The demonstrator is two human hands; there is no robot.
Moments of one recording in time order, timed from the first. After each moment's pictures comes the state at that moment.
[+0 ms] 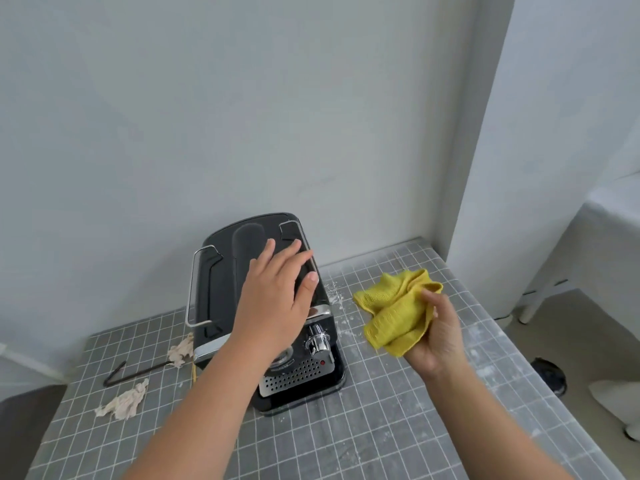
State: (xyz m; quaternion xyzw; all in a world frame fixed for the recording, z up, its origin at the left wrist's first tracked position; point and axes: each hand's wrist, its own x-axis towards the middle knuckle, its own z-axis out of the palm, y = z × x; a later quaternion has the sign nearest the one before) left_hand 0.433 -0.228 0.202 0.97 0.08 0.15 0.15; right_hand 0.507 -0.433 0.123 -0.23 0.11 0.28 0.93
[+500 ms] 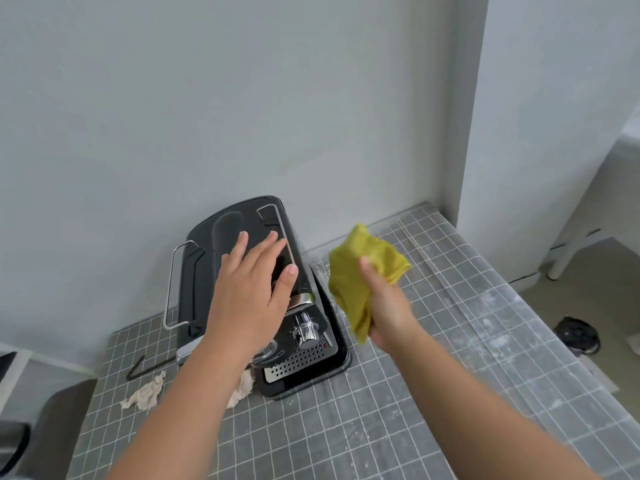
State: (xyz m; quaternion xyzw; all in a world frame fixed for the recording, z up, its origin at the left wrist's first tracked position) left_hand 0.436 -0.230 0.199 0.99 0.11 0.11 0.07; right_hand 0.508 -0.394 0.123 -0.46 0.03 0.31 0.83
